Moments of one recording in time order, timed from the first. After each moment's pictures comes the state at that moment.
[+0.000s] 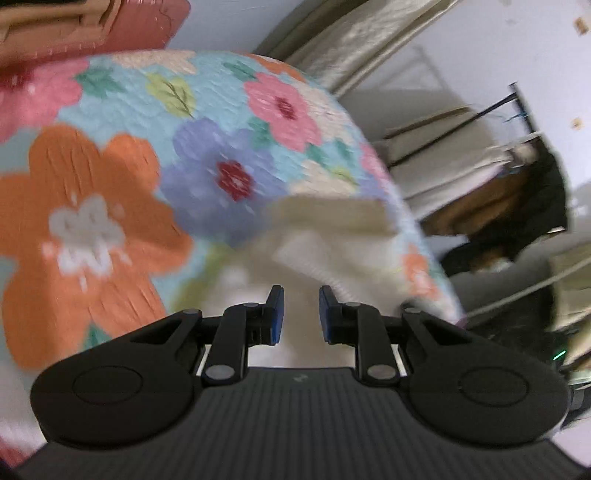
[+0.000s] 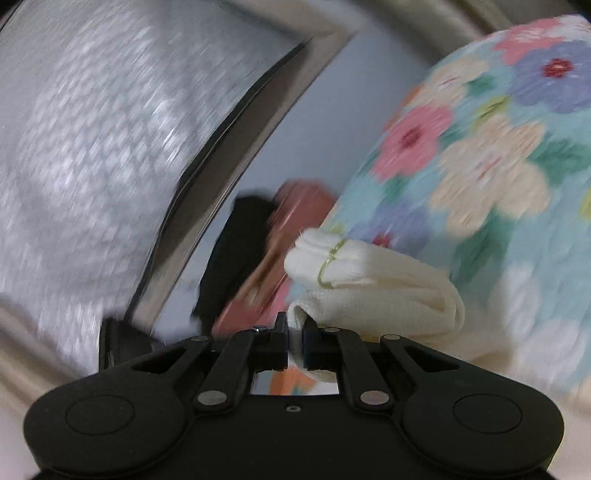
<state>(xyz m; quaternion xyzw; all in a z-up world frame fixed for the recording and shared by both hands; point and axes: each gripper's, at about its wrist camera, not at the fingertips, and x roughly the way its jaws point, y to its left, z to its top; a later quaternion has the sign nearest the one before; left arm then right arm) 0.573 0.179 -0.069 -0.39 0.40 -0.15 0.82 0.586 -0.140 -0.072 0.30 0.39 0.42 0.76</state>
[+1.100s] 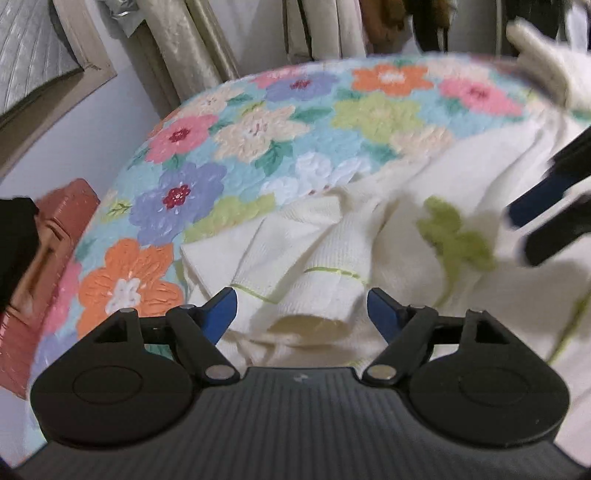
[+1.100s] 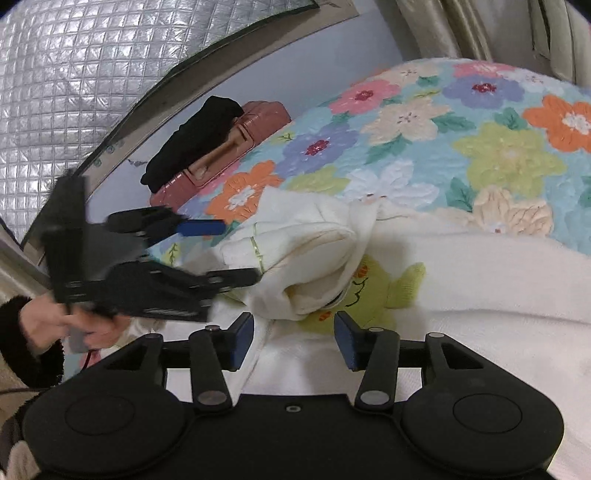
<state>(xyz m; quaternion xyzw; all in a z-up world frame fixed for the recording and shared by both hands) 0.464 0.013 -0.064 0.20 0.40 -0.15 0.89 0.415 -0.203 -0.055 0.11 0.44 0.34 0.83</state>
